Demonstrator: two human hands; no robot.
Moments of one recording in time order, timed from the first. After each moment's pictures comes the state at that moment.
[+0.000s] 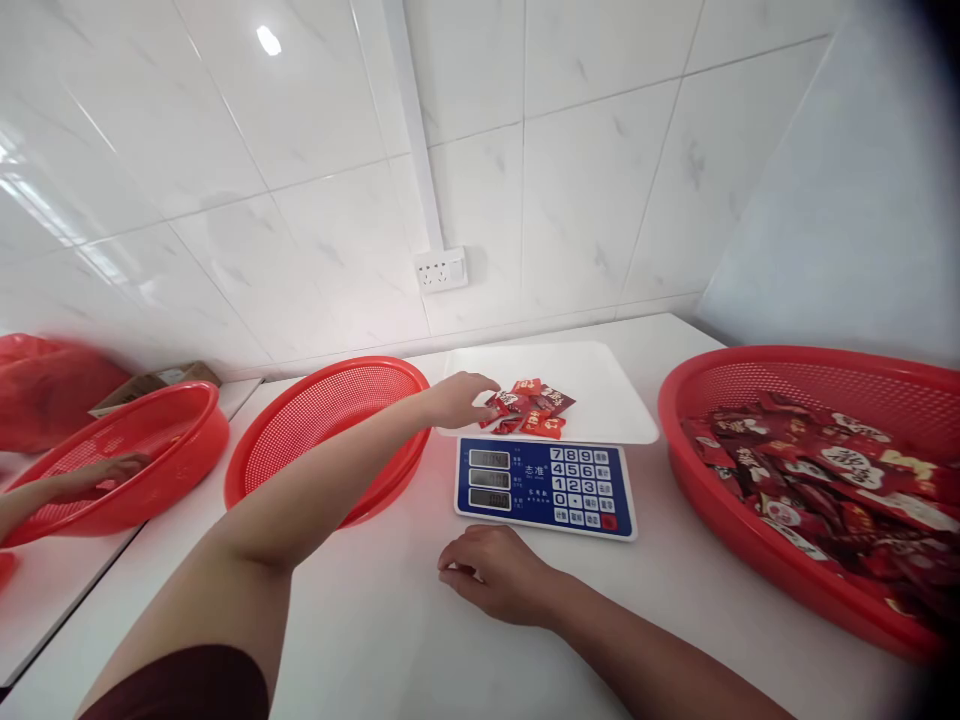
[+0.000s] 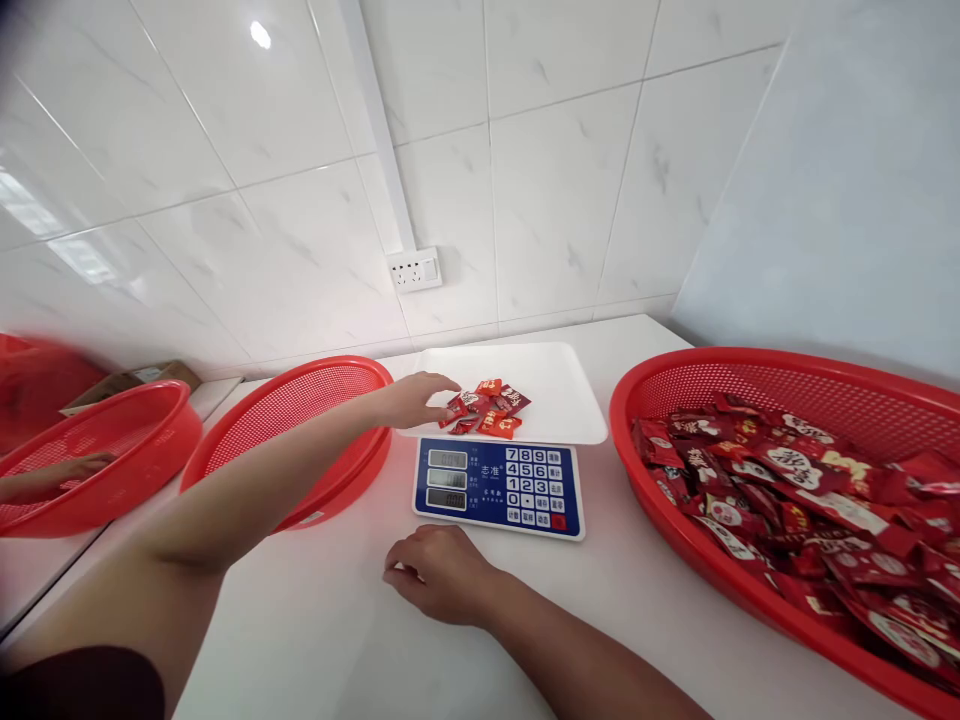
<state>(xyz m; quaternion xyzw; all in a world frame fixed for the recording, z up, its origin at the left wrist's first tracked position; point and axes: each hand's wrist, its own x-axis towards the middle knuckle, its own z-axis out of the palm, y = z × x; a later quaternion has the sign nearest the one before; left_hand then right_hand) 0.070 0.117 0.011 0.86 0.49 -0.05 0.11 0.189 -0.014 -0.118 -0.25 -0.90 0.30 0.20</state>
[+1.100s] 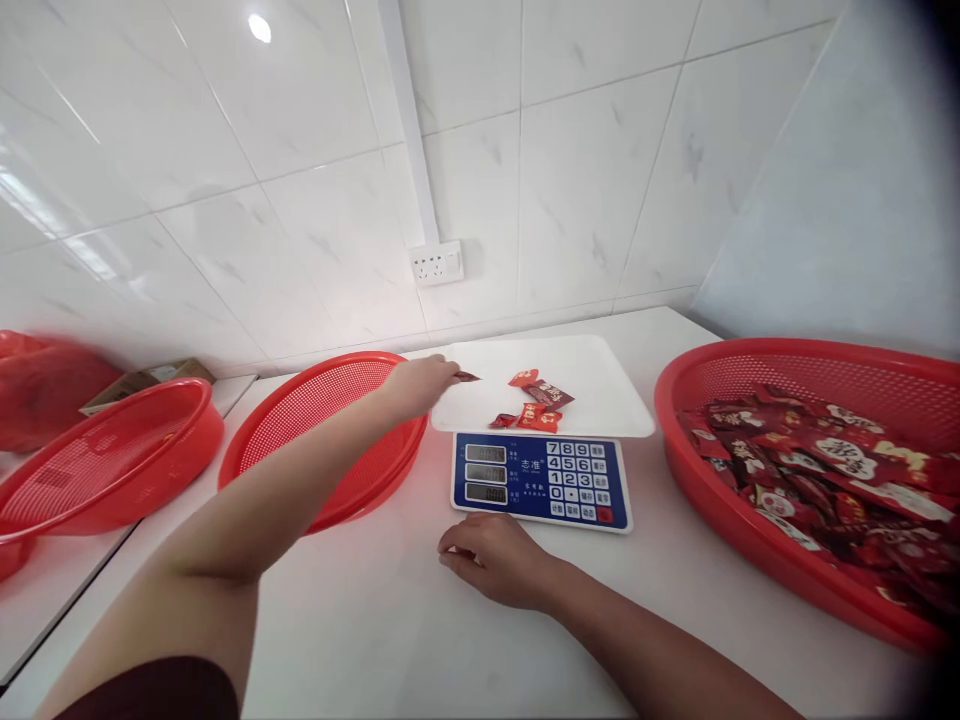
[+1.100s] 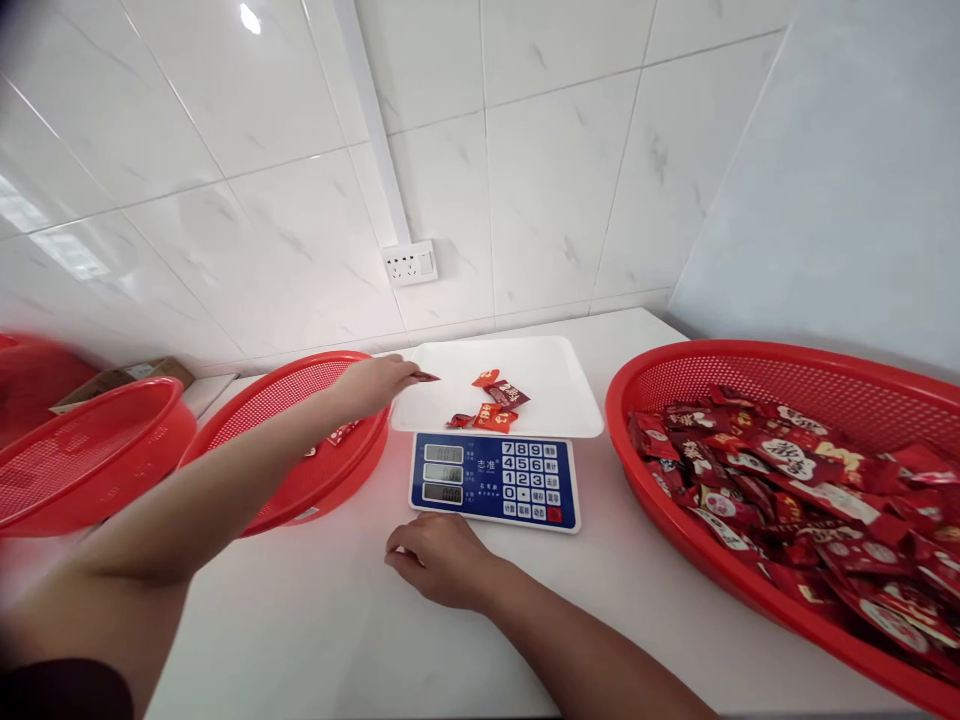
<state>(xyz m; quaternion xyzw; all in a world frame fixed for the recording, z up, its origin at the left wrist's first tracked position) 0.048 0.108 0.026 0.81 0.58 -0.06 -0.01 0.194 -0.009 -0.112 -0.28 -0.89 0.30 0.19</state>
